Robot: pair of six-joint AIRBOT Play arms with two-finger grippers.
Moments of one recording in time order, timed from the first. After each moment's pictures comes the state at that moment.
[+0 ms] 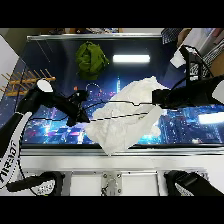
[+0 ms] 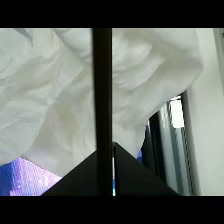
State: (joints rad) left arm -0.13 -1.39 1.15 0.89 -1.53 0.00; right arm 0.42 -1.00 1.47 -1.50 1.53 2.02
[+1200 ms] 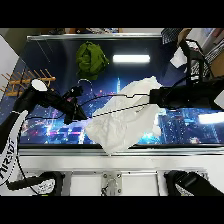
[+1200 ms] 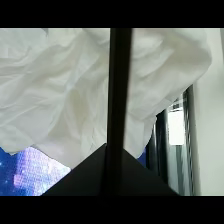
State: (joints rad) left arm -0.05 -1.41 1.15 0.85 -1.54 -0.02; right arm 0.49 -0.97 1.47 -1.54 1.47 2.02
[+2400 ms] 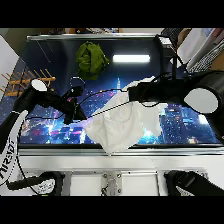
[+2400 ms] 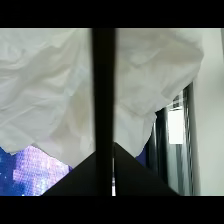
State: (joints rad) left arm -0.05 -1.41 1.15 0.85 -1.55 -0.02; right arm 0.61 -1.06 1.47 -1.54 1.21 1.98
